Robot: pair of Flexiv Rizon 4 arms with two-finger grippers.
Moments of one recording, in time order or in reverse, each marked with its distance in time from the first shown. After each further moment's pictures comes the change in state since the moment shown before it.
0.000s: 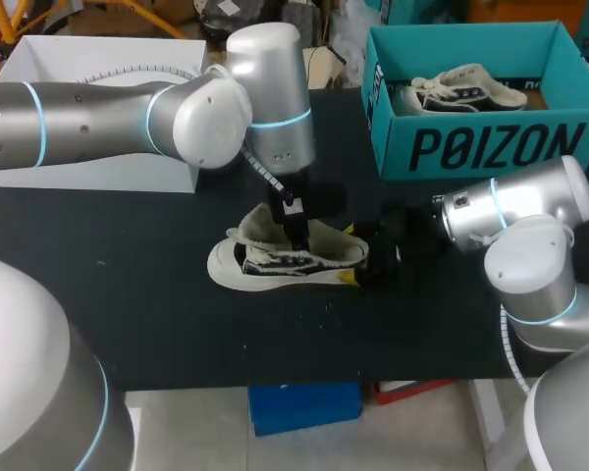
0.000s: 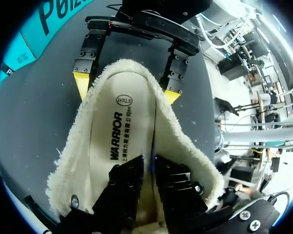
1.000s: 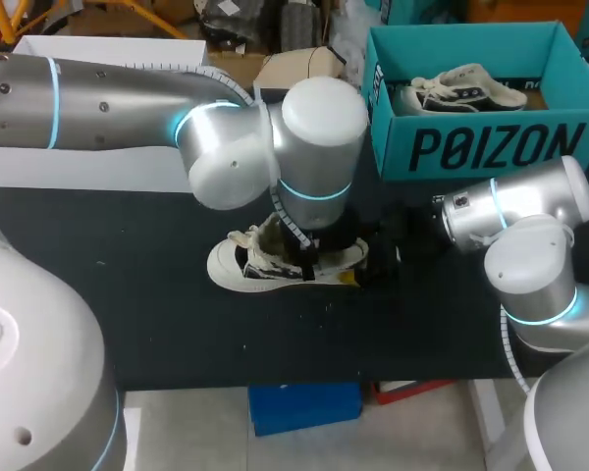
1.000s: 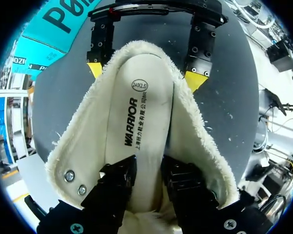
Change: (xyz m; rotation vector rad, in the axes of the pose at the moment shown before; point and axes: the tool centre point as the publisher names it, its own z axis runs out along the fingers) left arm -0.011 0.014 0.002 -0.184 -0.510 -0.088; right arm 0.001 0.000 0.000 0.000 0.000 -0.001
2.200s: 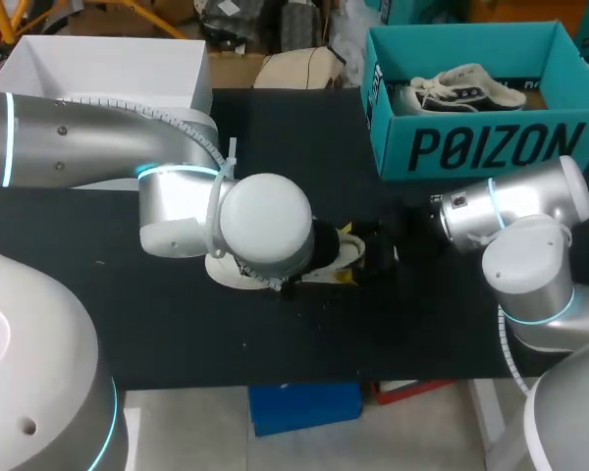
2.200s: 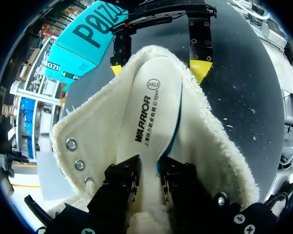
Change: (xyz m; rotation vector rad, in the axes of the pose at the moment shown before) left arm -0.023 0.011 0.009 0.197 -0.346 -0.026; right arm -0.001 0.002 0.002 -0.001 -0.002 0.000
